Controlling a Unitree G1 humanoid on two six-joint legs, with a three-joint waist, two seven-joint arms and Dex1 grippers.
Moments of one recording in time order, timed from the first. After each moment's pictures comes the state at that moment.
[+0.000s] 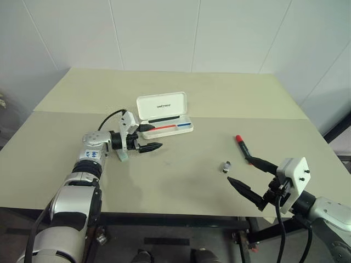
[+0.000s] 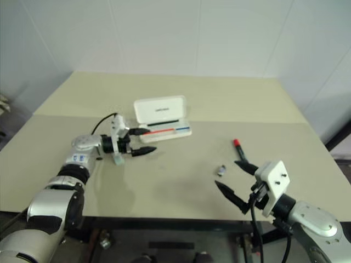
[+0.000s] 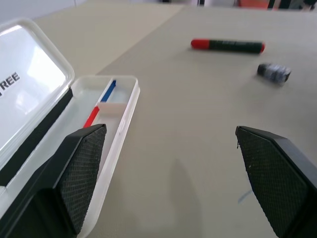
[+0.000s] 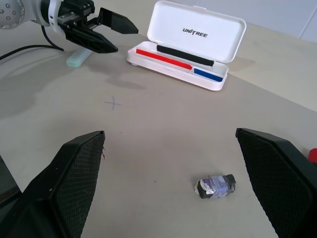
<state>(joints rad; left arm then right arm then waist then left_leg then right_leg) -1.07 0.45 0.04 1.19 -0.09 -0.27 -1.14 0.16 -0.65 -0.31 -0.71 0.61 0.48 0.61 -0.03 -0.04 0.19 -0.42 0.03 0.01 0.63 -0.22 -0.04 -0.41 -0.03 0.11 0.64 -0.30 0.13</state>
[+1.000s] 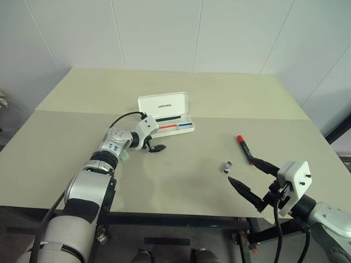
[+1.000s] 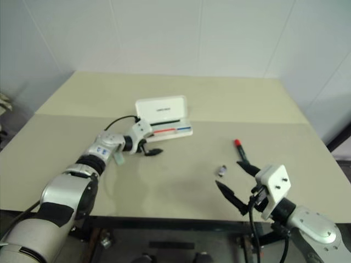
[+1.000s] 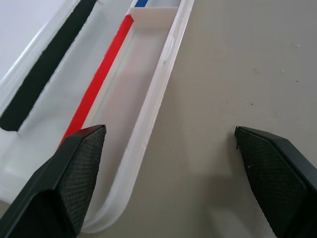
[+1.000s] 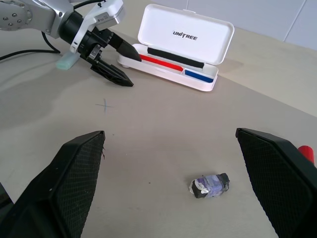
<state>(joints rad) -1.21 0.35 -0.06 1.35 0.21 -0.14 -0.78 0.21 -0.61 -0.32 -0.74 0.57 0.43 0.58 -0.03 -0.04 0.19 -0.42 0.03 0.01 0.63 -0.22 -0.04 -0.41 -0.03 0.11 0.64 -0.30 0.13</state>
